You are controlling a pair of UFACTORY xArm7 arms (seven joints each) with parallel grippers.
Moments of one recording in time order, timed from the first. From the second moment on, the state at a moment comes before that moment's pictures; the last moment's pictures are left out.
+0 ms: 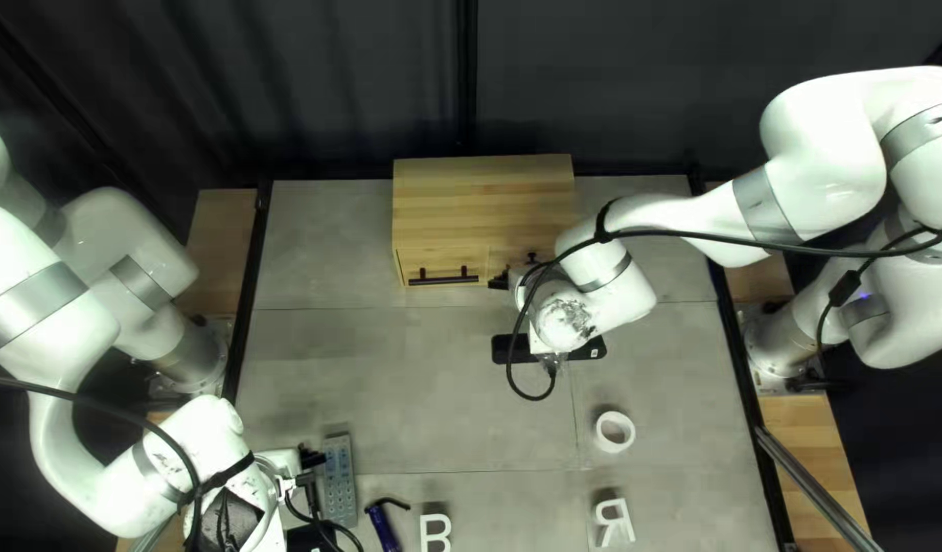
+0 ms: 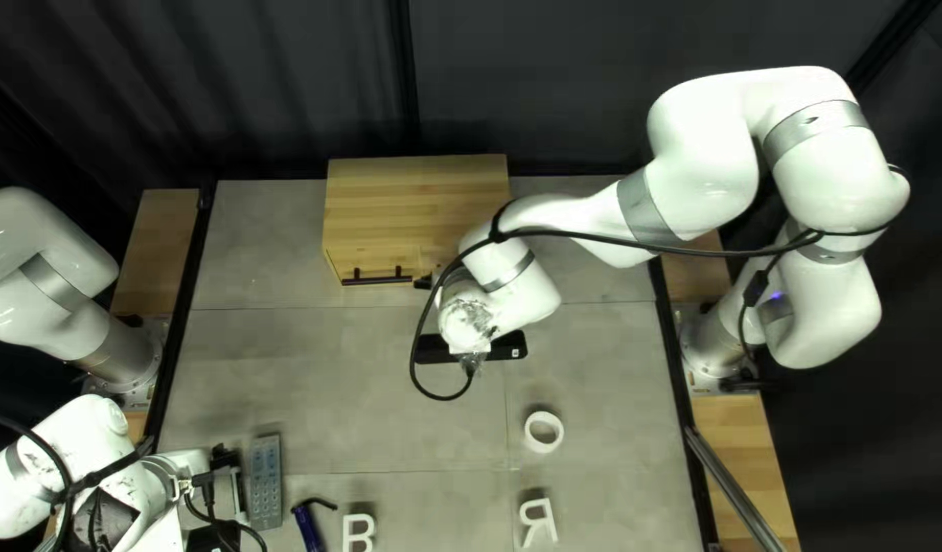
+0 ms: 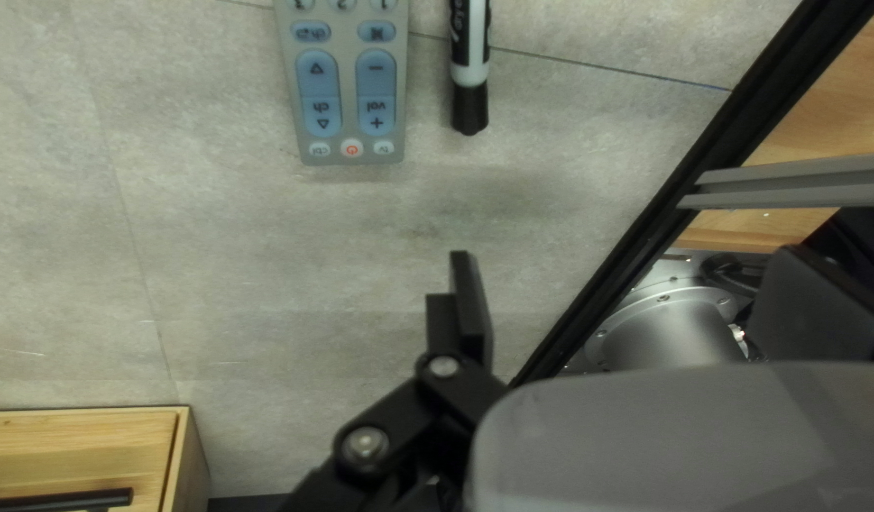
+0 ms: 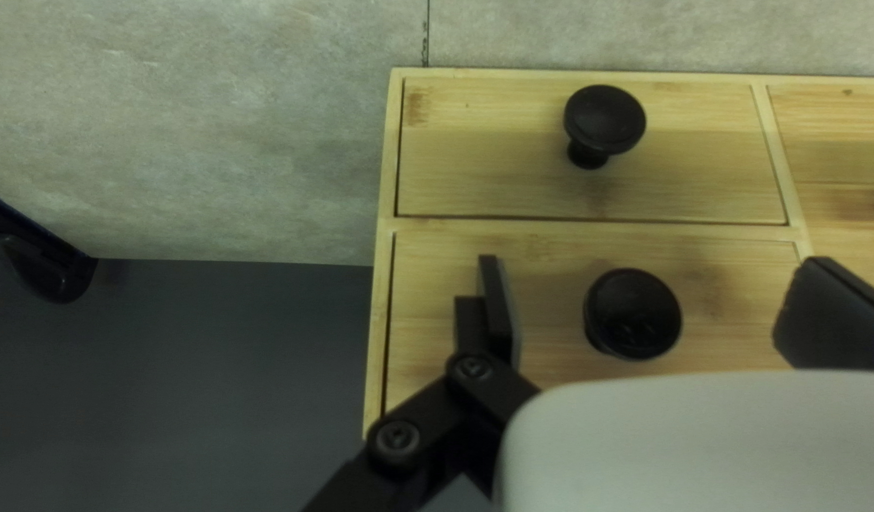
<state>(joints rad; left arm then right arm) -0.77 -0.16 -0.09 0.71 0.05 1.26 0.49 0.05 0.20 0.02 0.98 -0.85 1.04 -0.98</state>
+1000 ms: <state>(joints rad) -0.77 -0.16 -0.09 0.71 0.05 1.26 0.49 0.06 0.20 0.02 0.97 -0.86 1.04 -0.98</state>
